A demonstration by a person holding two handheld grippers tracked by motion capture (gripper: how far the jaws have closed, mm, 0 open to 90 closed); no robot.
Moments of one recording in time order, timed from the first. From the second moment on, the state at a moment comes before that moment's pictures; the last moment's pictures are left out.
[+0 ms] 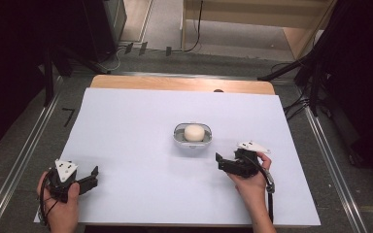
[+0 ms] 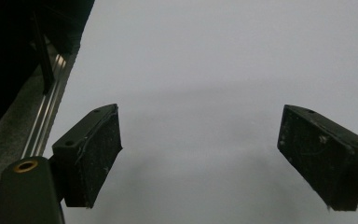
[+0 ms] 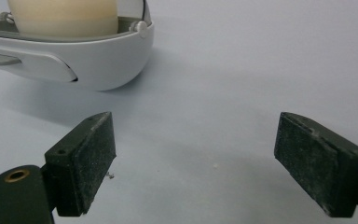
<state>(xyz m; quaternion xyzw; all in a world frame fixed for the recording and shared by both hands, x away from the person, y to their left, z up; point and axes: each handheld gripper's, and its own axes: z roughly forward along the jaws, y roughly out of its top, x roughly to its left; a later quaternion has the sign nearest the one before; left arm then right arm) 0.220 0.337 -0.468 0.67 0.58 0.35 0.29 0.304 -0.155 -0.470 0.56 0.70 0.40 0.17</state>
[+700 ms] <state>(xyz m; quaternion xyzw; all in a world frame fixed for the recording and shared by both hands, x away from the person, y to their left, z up) 0.220 0.336 -0.468 0.67 0.58 0.35 0.29 0.294 -0.194 -0.477 0.57 0.69 0.40 0.19</state>
